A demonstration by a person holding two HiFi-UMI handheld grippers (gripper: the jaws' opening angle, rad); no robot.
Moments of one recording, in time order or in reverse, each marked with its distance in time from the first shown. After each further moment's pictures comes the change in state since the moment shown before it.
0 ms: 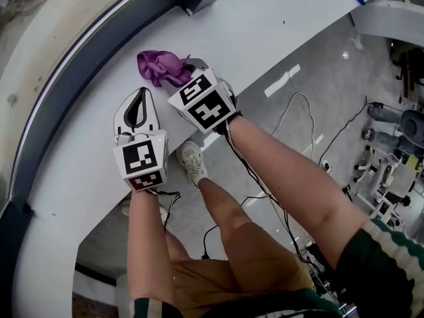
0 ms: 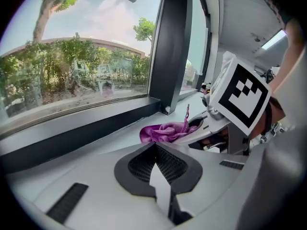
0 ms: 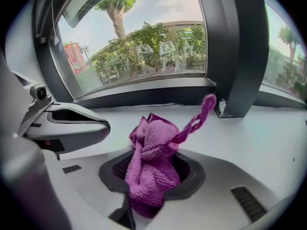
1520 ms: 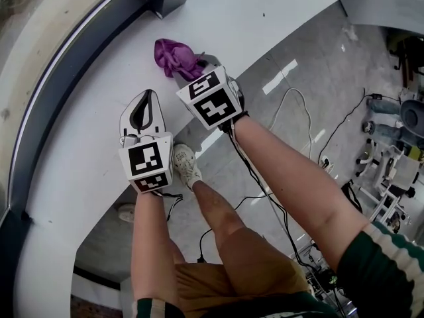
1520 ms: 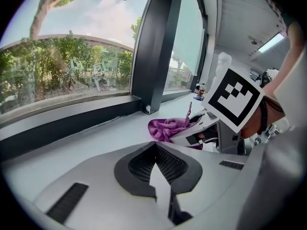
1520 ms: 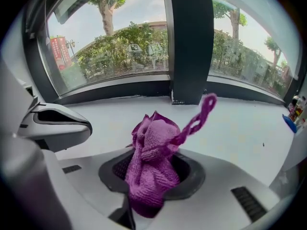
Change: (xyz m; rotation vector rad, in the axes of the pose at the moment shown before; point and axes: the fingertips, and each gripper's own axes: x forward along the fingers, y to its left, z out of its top) left arm 0.020 -0.072 0.003 0.004 0.004 -0.059; right arm -0.049 -0.080 -0.041 0.039 0.023 -0.178
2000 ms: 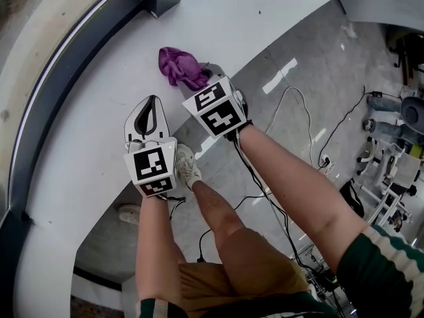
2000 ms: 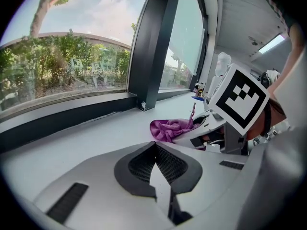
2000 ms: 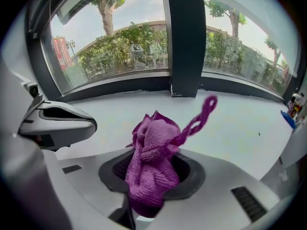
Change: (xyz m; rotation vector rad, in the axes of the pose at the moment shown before) left arm -0.005 -0.019 -0.014 -0.014 0.010 -0.009; right arm -0.016 0.004 -0.028 0.007 0.010 0.007
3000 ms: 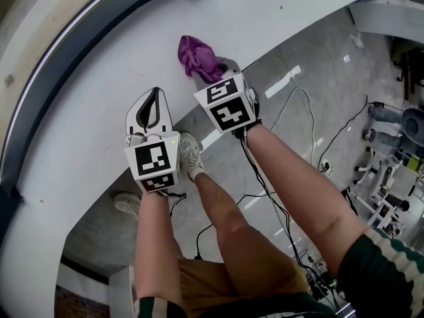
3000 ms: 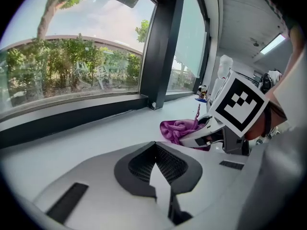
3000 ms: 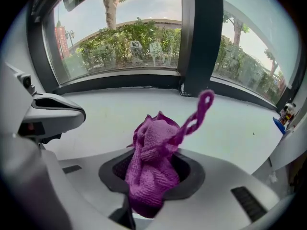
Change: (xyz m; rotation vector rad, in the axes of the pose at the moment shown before) left arm -0.047 0.027 -0.022 -0.021 -0.033 0.042; right arm -0.007 0.034 -0.011 -0.046 0.029 -0.090
